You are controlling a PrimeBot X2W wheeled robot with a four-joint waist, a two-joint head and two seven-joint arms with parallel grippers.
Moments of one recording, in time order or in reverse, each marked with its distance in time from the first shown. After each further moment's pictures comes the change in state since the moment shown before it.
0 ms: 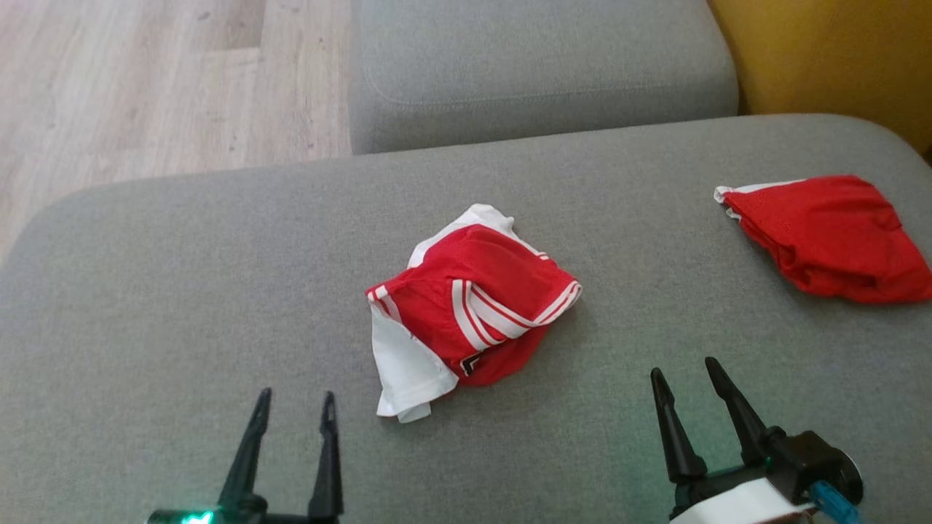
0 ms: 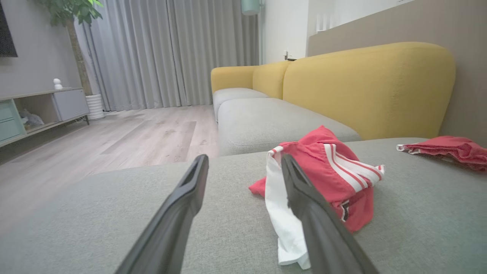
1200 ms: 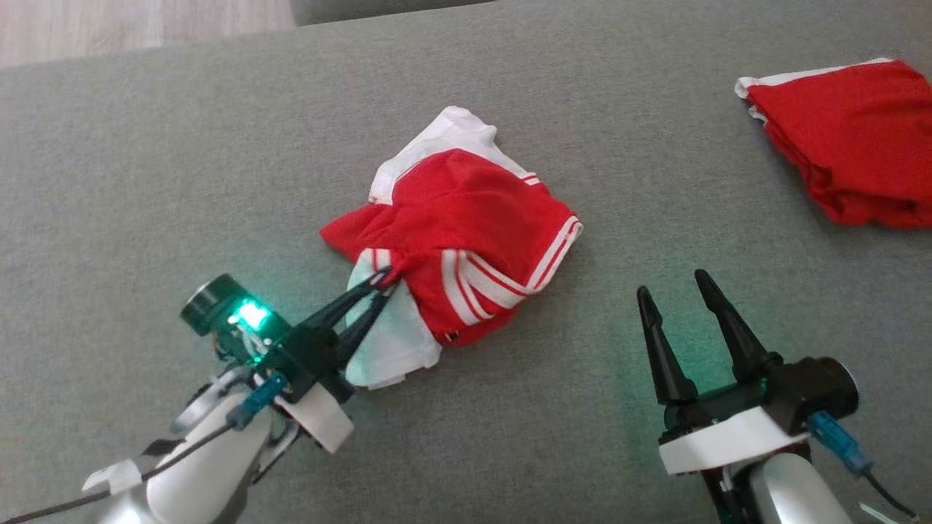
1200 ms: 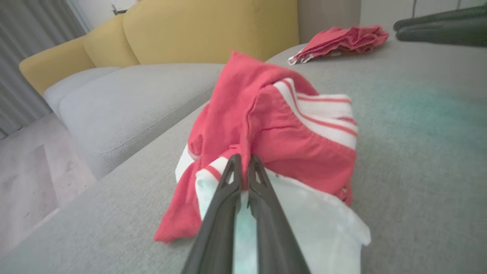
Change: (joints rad) left arm -0.677 0.337 -0.512 0.358 -0.085 -0.210 0.041; right arm -0.164 -0.032 0.042 -0.040 -0.007 0.000 0.000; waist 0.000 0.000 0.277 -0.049
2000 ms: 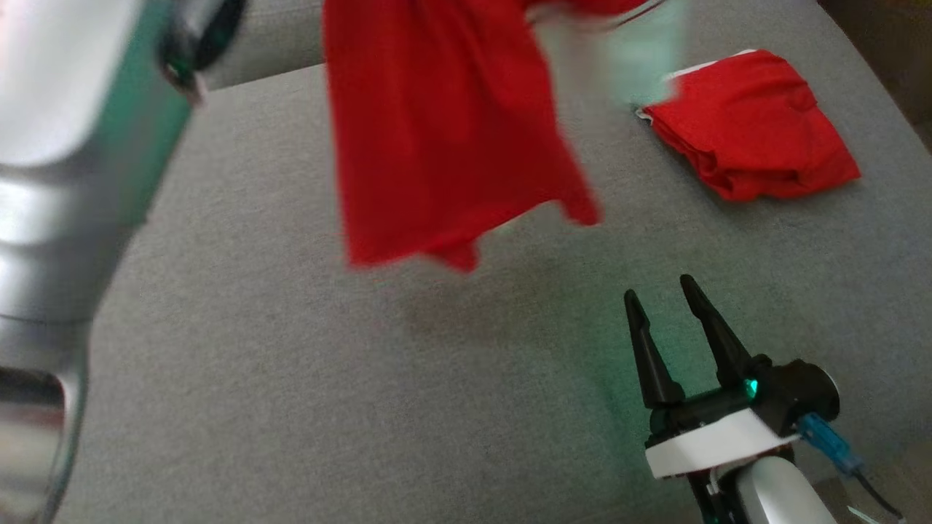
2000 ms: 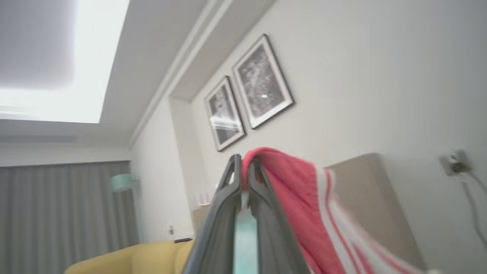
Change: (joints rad) left arm -0.827 -0.085 0.071 -0.062 -0.409 0.084 0.011; right arm 0.002 0.026 0.027 0.013 0.046 0.000 0.000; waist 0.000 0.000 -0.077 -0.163
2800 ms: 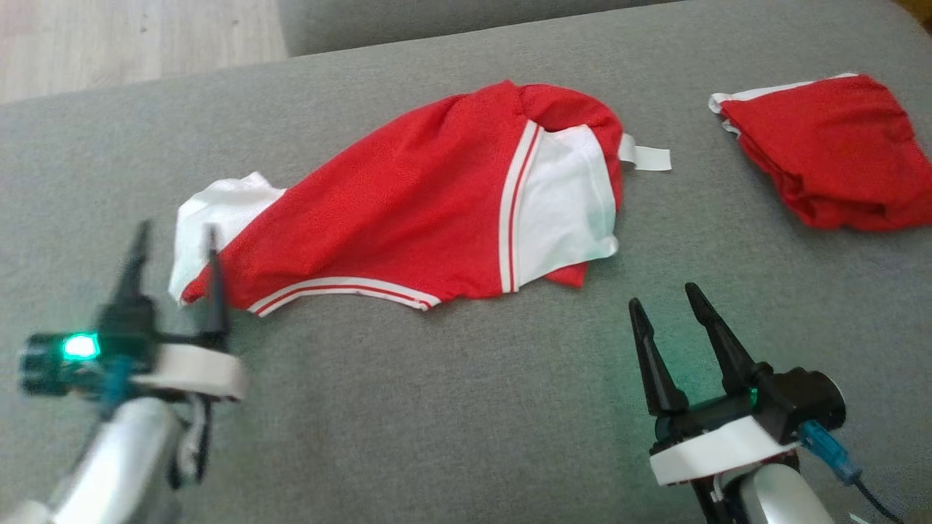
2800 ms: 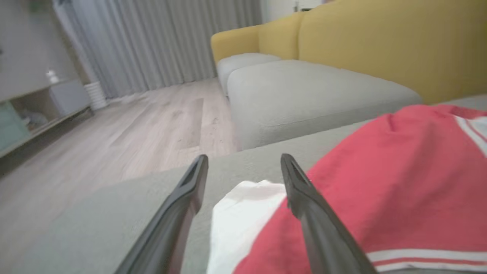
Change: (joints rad) left arm 0.932 0.134 0.170 0.062 0.053 0.291 -0.046; right arm 0.017 0.004 -0.023 0.003 -0.039 0.000 0.000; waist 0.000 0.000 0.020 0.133
